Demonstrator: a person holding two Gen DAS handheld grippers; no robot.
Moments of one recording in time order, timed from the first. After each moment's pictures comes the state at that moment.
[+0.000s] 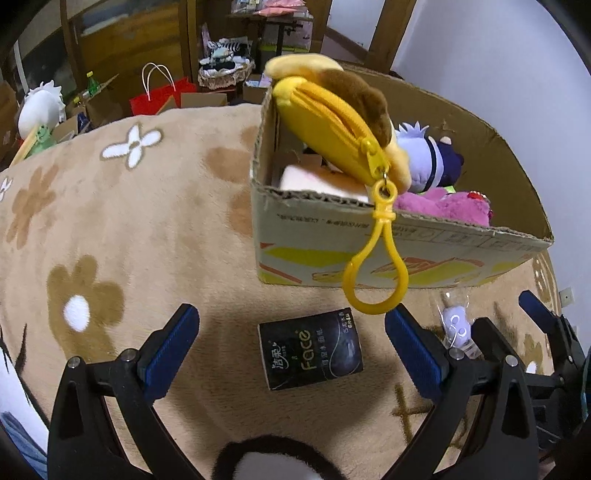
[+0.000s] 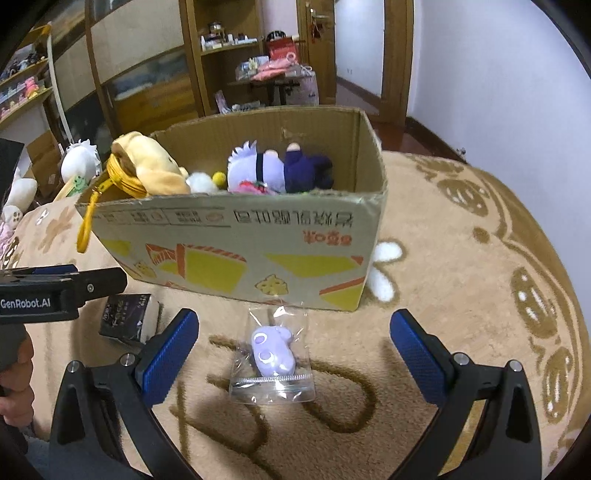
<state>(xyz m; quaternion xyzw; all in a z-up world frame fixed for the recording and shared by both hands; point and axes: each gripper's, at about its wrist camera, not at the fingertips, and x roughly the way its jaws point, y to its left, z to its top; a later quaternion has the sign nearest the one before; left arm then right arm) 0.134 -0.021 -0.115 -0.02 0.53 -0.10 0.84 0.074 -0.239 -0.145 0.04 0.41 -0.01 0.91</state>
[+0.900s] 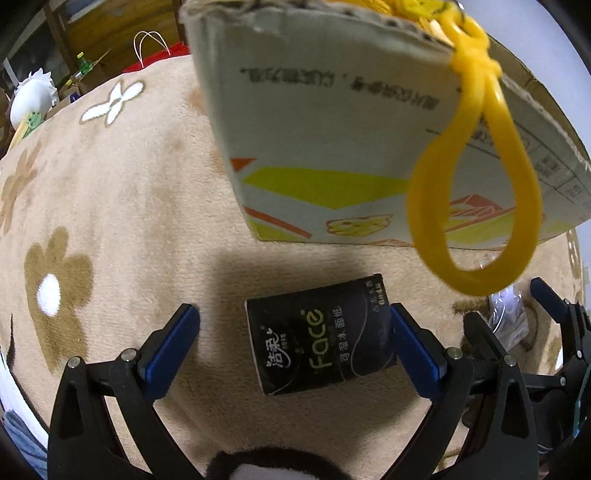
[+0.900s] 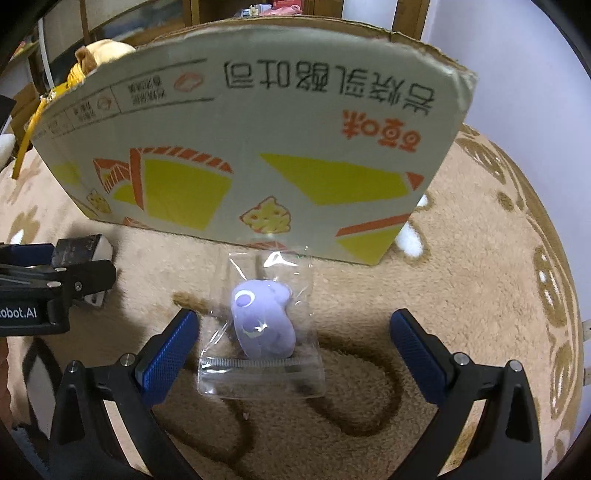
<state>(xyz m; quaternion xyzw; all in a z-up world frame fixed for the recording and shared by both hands) 0.149 -0.041 -0.169 0.02 0.59 -0.08 0.80 0.100 -0.220 -0.201 -0.01 0.49 -0.03 0.87</state>
